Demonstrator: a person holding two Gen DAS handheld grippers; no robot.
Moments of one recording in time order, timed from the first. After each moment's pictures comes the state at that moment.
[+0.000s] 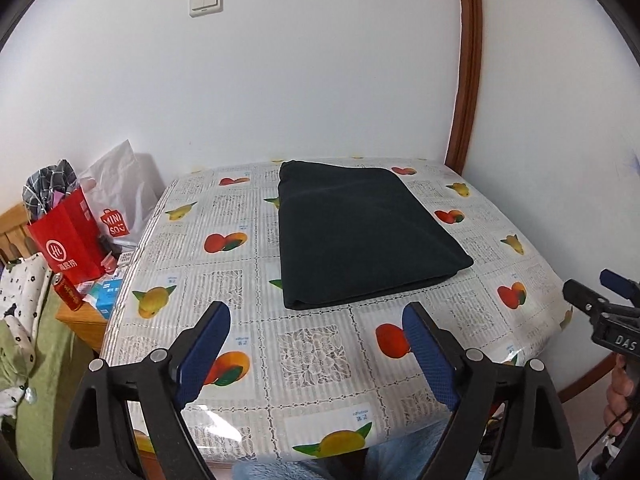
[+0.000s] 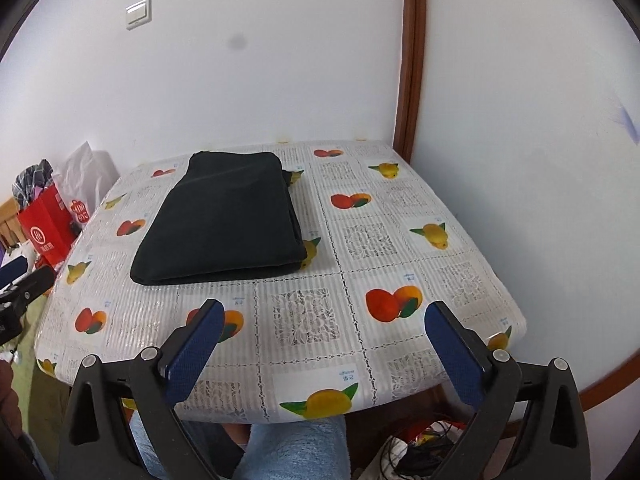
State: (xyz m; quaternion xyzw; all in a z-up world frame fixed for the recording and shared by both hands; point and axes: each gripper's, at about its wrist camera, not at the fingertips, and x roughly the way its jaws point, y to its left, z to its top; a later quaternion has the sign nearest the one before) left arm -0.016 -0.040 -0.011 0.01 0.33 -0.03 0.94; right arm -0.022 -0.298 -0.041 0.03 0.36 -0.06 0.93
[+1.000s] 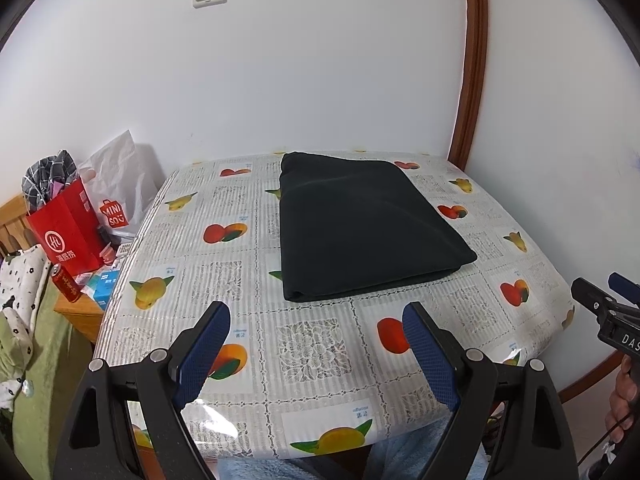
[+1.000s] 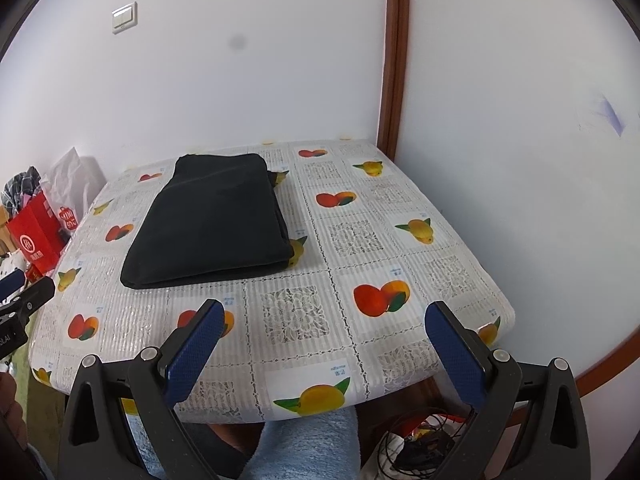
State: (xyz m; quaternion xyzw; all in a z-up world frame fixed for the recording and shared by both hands) left arm -0.013 -0.042 -0.021 0.01 0.34 -0.02 0.94; right arm -0.026 -0.299 -0.043 0.03 0.36 -0.08 0.93
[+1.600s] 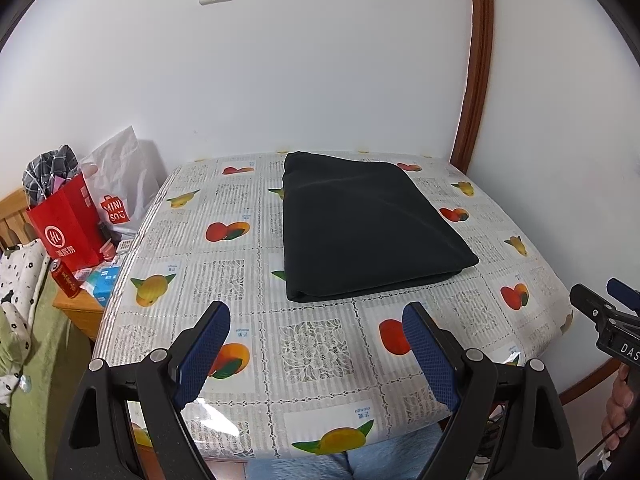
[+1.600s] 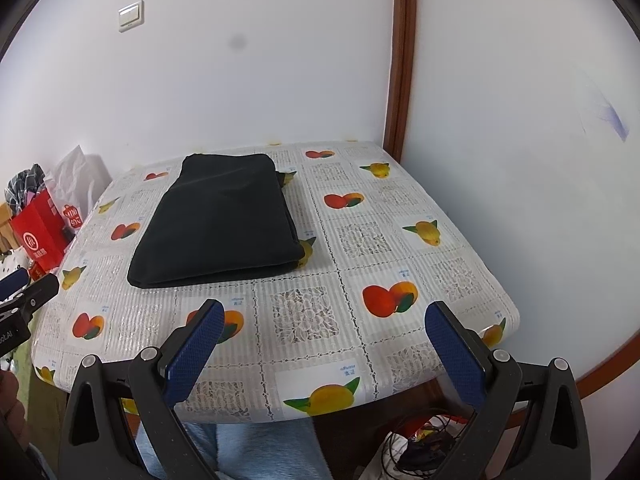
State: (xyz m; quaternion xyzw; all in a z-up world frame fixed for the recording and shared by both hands) left arm -0.012 -0.037 -0.020 -0.01 0.34 -0.02 0.94; right arm -0.025 -0.292 -0.041 0.03 0.36 -0.08 0.93
